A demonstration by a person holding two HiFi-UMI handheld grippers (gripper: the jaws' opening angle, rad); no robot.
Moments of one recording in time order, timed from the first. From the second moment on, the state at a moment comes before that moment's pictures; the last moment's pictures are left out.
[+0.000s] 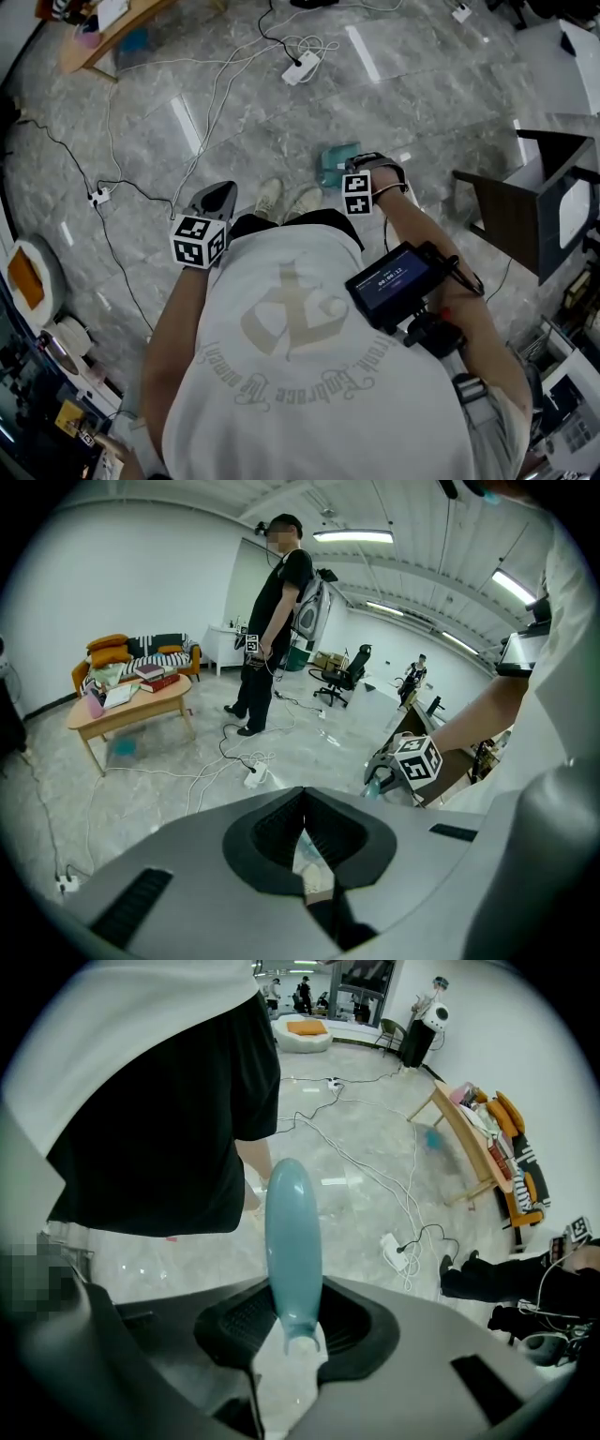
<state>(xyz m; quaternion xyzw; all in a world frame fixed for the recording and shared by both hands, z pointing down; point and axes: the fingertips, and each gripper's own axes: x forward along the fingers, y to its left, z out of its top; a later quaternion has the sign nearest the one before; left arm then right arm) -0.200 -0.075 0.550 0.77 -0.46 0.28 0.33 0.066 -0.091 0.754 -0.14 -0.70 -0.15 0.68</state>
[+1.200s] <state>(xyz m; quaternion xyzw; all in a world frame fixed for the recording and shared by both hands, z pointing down) -0.091 -0.129 0.565 0.88 -0.27 0.31 0.25 0.170 -0.103 0.639 0.37 -0.77 0.10 0.51</state>
